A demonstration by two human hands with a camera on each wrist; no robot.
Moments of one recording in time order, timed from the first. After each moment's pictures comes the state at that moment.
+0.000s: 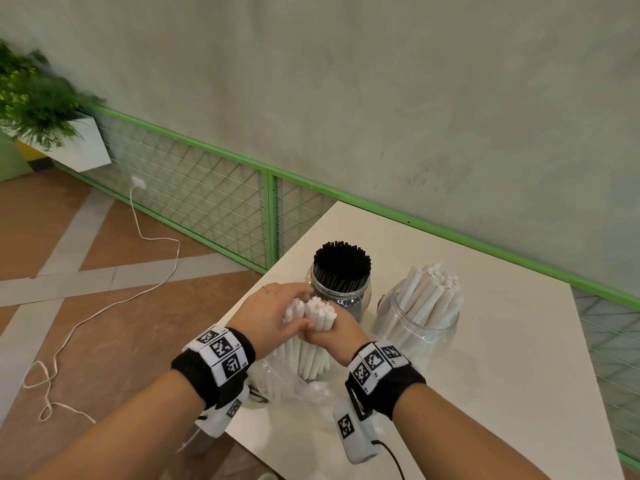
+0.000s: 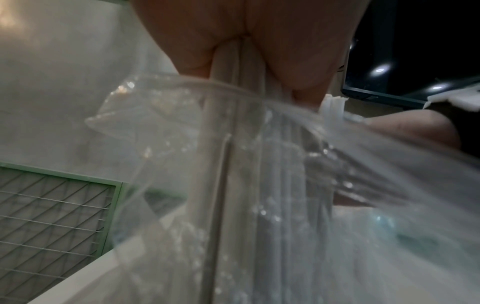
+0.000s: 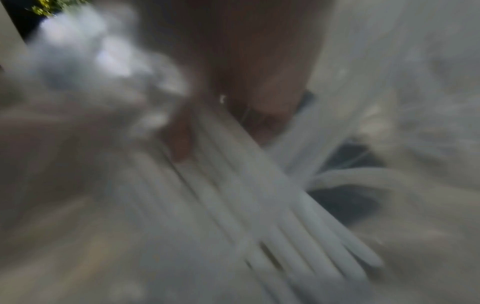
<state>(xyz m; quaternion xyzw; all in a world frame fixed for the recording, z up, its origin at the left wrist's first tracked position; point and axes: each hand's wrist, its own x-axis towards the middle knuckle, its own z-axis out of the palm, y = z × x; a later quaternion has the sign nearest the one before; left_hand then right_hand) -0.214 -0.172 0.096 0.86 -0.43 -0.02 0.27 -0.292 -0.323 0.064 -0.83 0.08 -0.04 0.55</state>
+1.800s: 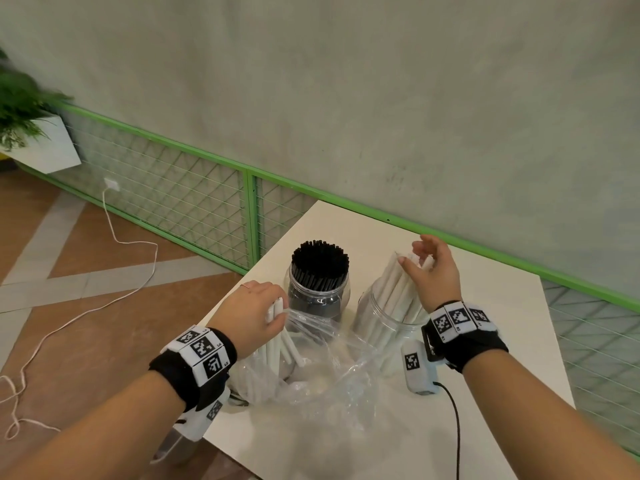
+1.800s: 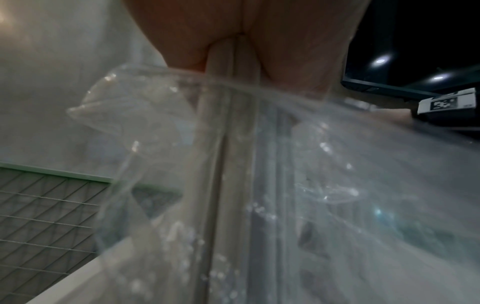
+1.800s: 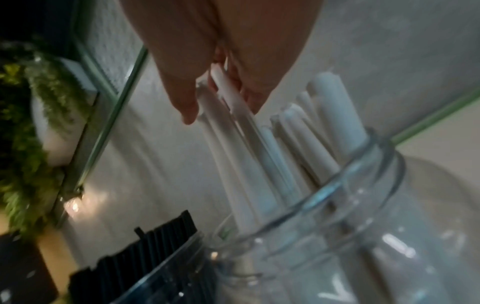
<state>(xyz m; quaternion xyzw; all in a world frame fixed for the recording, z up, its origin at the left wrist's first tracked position) -0.214 -0.180 0.094 0.87 -0.44 0.02 0.23 -0.327 -0.475 0.119 -0.78 0.25 -0.36 0.45</state>
